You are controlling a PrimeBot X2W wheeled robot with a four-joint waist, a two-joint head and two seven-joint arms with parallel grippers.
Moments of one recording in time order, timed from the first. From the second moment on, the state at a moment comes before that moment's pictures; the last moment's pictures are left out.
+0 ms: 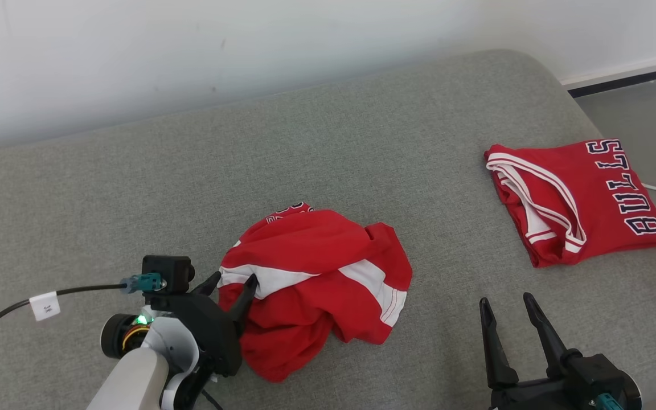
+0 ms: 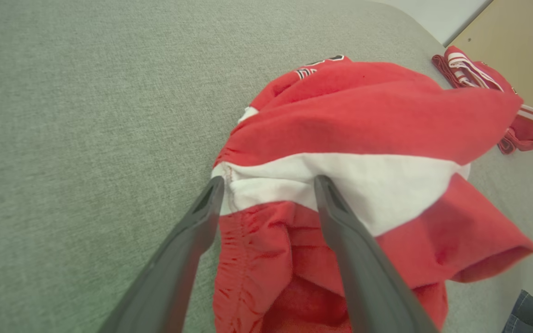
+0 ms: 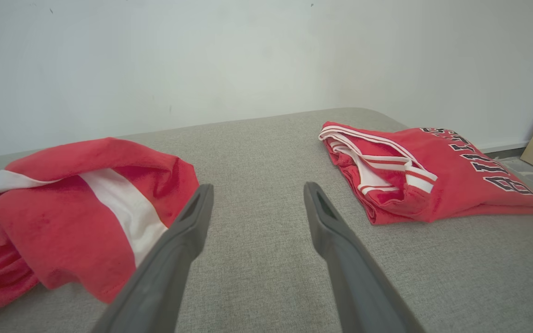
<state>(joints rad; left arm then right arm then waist) -0.45 0.20 -0.37 0.51 -0.61 -0.13 0.21 0.02 -0.05 -0.01 0.14 0.08 0.13 -0.26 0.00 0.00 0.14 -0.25</state>
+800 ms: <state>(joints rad) -0.69 0.12 -0.46 0.42 -0.59 -0.11 0.13 0.01 -0.05 -0.01 0.14 0.10 0.13 -0.26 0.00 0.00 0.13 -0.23</state>
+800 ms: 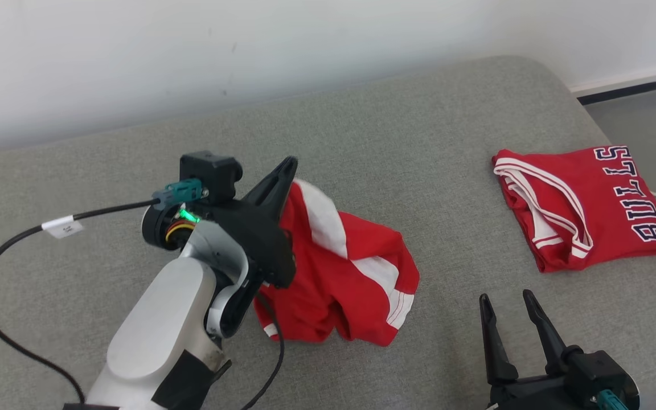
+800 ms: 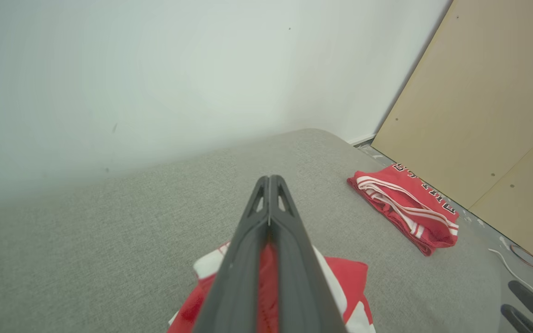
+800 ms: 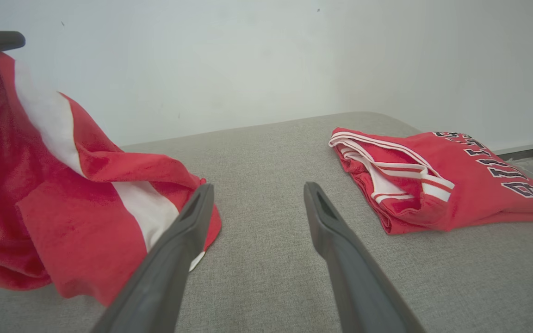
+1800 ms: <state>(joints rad) -0.31 0.30 -0.47 0.12 -0.62 0.04 0.32 0.02 -0.05 -0.02 0.13 0.11 0.13 -0.26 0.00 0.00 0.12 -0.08</state>
